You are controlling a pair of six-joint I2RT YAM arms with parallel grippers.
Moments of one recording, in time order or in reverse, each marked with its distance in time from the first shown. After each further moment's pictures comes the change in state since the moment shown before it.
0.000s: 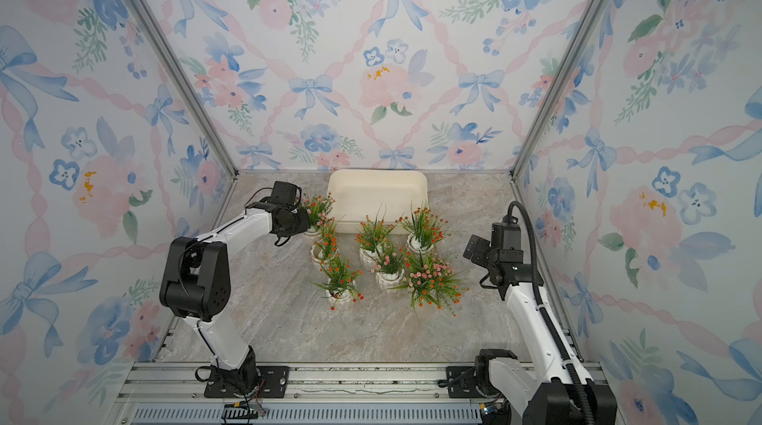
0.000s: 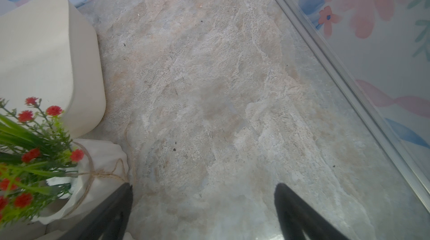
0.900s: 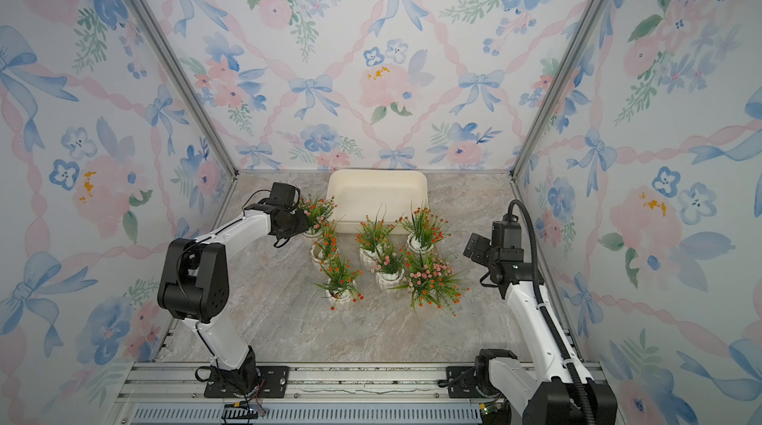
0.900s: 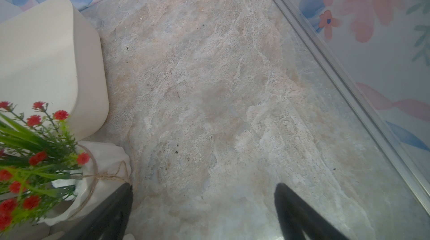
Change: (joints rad) left arm 0.007 -0.019 -0.029 0.021 -0.002 -0.070; right arm 0.000 0.007 0.016 -0.002 -0.004 0.001
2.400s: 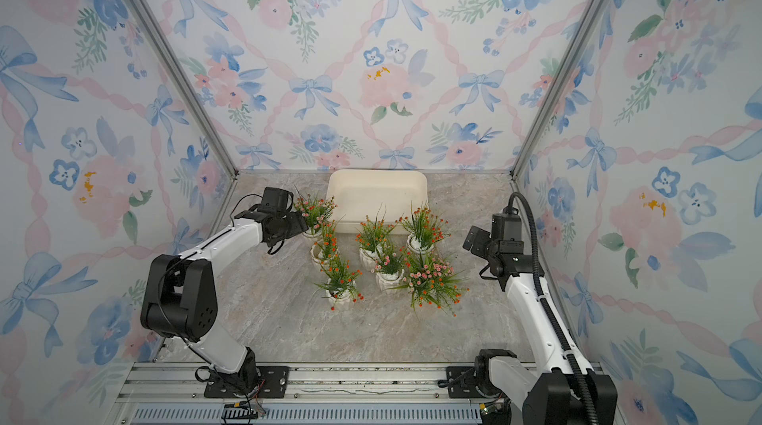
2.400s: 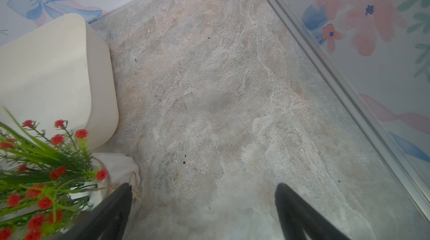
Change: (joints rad) left arm 0.007 -0.124 -0.105 0.006 -0.077 -0.061; right arm 0.009 0.048 0.065 -0.001 -0.001 0.010
